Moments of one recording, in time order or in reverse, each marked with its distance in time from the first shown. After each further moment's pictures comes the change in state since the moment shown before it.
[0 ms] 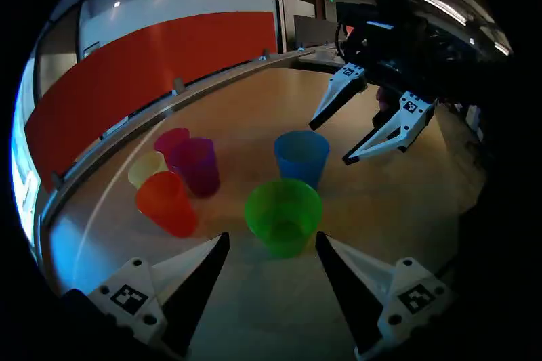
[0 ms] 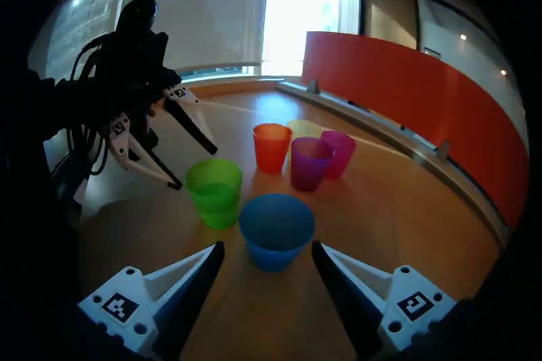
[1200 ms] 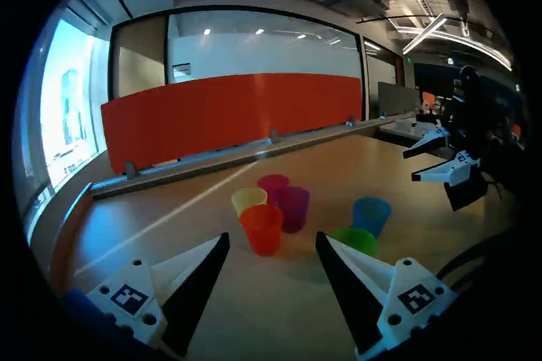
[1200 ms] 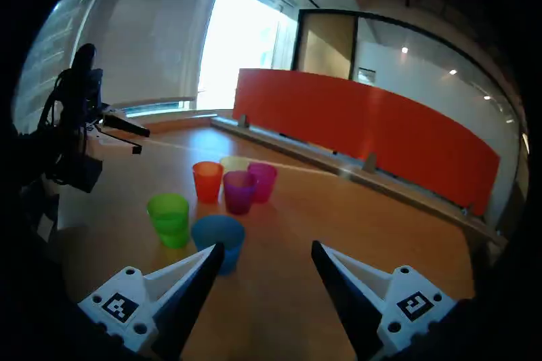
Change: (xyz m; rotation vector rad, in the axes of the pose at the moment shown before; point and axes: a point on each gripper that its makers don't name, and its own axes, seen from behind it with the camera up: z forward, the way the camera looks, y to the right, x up) left arm 0.032 -0.080 -0.092 0.410 0.300 -0.220; right arm 0.031 0.046 -0.076 -0.361 0.182 0.088
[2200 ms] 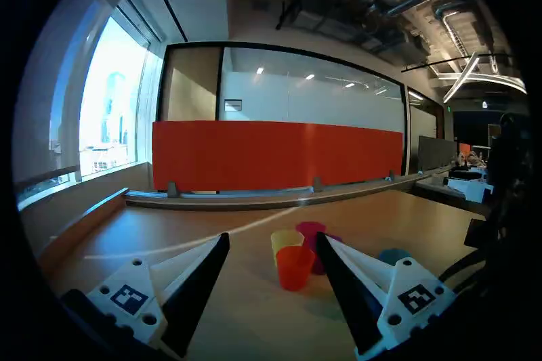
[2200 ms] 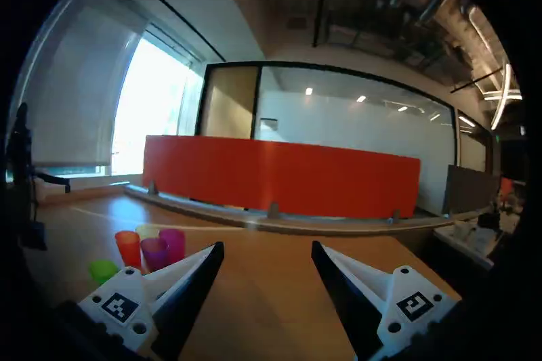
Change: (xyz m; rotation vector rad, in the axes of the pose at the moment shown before) left arm 0.038 -0.033 -0.033 0.226 0.234 -0.138; right arm 0.060 0.103 -0.052 -0.489 0.309 0.164
